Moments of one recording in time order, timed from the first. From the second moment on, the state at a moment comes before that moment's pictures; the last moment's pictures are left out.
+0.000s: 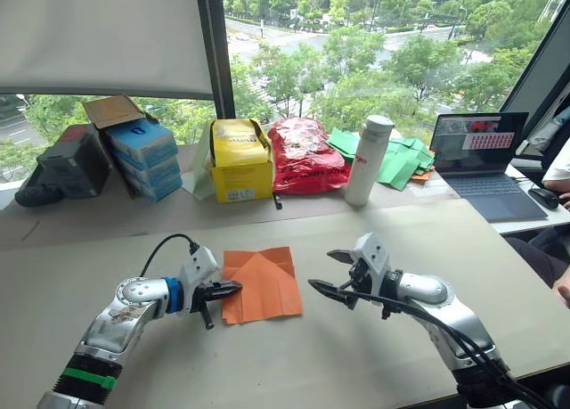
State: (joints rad) left arm -0.27 0.68 -0.13 0.02 -0.24 0.32 -0.97; right arm -0.30 -0.50 0.17 -0.19 0.26 0.42 0.75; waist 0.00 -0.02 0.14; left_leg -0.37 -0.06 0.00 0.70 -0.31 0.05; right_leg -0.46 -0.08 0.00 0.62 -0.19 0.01
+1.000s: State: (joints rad) left arm -0.30 0.67 -0.18 0.04 -0.17 0.28 -1.00; right arm -0.16 -0.54 0.42 -0.48 0.13 0.65 0.71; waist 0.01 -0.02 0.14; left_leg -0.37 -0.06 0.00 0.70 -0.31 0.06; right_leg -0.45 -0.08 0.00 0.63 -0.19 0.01
